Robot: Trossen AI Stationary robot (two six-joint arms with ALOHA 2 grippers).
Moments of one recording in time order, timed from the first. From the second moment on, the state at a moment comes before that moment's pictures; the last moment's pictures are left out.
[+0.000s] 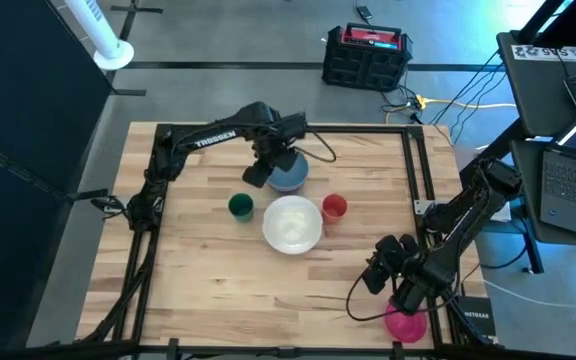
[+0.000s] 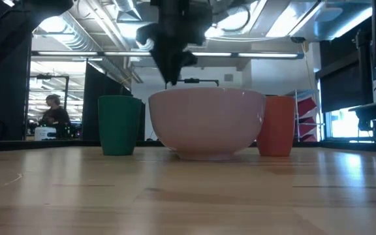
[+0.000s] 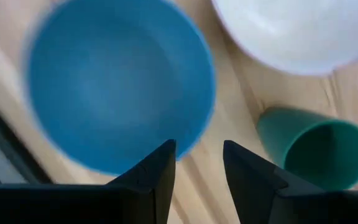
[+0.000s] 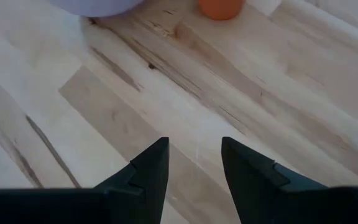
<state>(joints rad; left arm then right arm) 0.32 2.15 2.22 -1.56 -0.03 0.78 0.93 1.45 0.93 -1.02 0.57 1.79</state>
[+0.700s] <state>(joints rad) 0.27 2.15 2.07 -1.46 -0.11 0.85 0.93 1.45 0.93 -0.96 0.54 1.67</state>
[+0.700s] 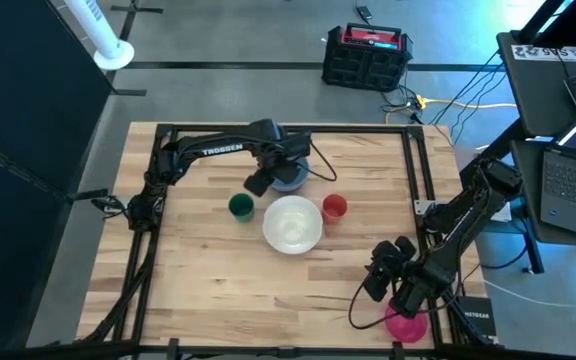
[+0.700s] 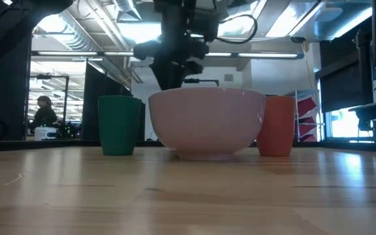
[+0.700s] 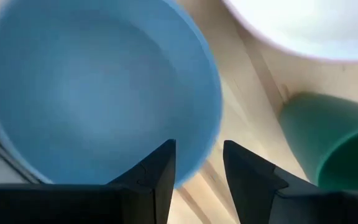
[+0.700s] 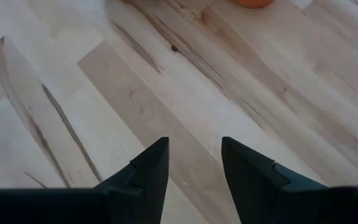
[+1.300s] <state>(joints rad) 0.24 2.15 1.88 -1.29 -0.16 0.89 0.93 1.45 0.93 -0.96 0.54 1.67</state>
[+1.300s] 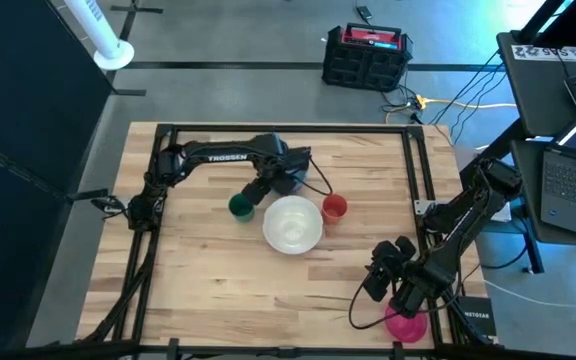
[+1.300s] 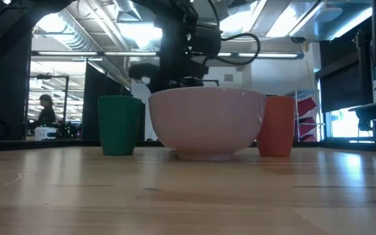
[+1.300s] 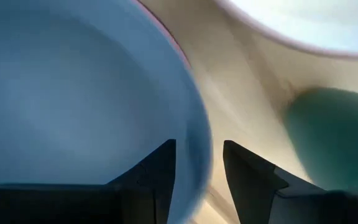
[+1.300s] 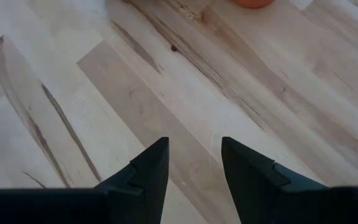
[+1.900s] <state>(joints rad) 0.23 2.15 1.88 -1.23 -0.25 0.84 0.93 1.45 0.93 -0.97 0.50 1.67</state>
